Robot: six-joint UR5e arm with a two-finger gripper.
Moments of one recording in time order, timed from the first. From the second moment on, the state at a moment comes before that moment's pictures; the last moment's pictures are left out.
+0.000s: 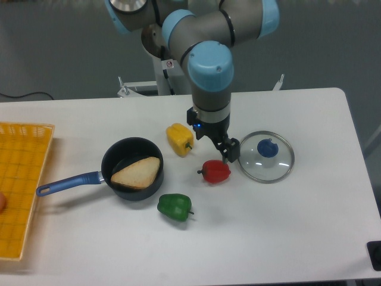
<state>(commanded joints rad) 2.55 -1.77 -1.65 -1.25 1.59 1.37</state>
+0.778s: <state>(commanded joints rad) 2.73 -1.80 -1.65 -1.23 1.58 1.37</state>
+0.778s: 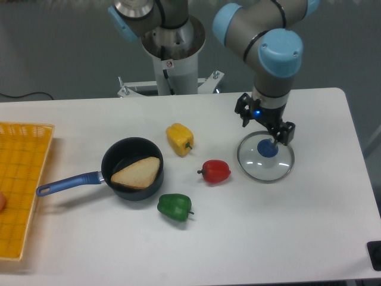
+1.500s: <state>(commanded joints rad) 2.74 -1.80 -1.72 -1.19 1.58 1.33</state>
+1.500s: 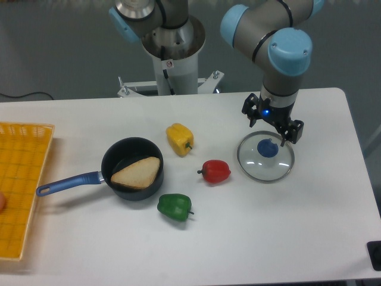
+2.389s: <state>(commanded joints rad) 2.74 -1.83 -1.75 -1.16 1.59 1.32</state>
